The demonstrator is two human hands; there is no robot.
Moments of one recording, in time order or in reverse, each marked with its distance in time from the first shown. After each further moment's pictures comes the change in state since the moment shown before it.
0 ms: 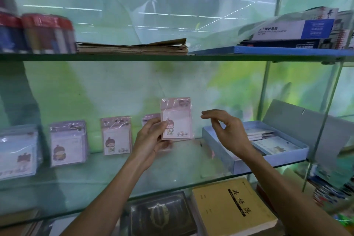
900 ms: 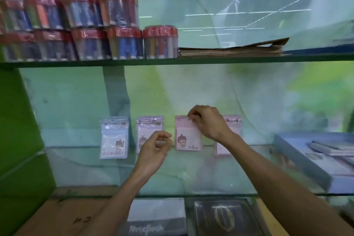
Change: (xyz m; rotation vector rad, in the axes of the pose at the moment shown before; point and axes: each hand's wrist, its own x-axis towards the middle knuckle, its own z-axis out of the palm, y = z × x) left_hand -0.062 0.064 -0.175 0.741 0.273 0.210; right_hand 0.075 -0.138 0.194 -0.111 -0.375 -0.014
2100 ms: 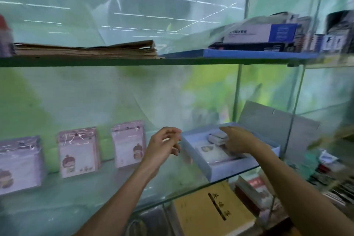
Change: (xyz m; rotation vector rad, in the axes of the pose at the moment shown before) left_hand -0.001 0.093 0.265 -0.414 -0.431 -0.065; right_hand -0.160 0.255 -0.192 -0.570 -0.361 0.701
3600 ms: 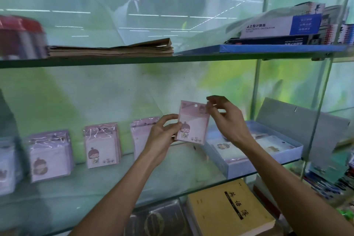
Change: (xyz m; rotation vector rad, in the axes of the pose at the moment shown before) left_hand 0.012 0.012 -0.030 -0.253 0.014 -0.022; right_hand -0.036 -0.097 -0.036 0.989 0.625 -0.358
